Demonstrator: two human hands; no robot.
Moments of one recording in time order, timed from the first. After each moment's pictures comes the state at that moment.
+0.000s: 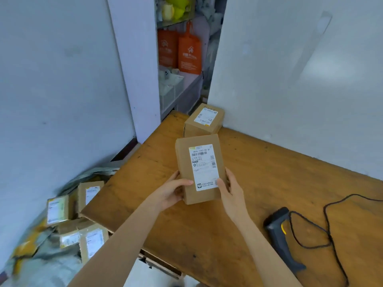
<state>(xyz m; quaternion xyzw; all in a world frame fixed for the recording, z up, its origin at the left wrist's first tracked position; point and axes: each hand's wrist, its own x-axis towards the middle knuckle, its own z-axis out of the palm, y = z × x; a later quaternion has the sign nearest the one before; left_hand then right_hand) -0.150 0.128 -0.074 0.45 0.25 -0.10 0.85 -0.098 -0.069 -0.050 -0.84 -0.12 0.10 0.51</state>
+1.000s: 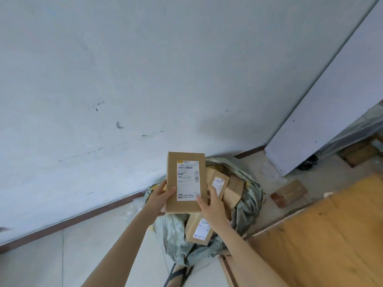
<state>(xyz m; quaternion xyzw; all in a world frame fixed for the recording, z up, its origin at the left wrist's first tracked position) -0.517 0.490 -0.115 0.38 0.59 0.18 0.69 -0.346 0.412 -0.127 -0.73 -0.41 0.42 0.36</state>
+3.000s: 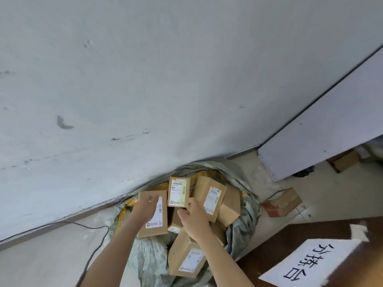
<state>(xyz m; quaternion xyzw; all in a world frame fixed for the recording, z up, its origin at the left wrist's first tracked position) -0.488 0.656 -0.324 0.55 0.64 -0.01 0.54 -0.347 0.573 -0.268 -0.81 -0.39 0.42 0.15</state>
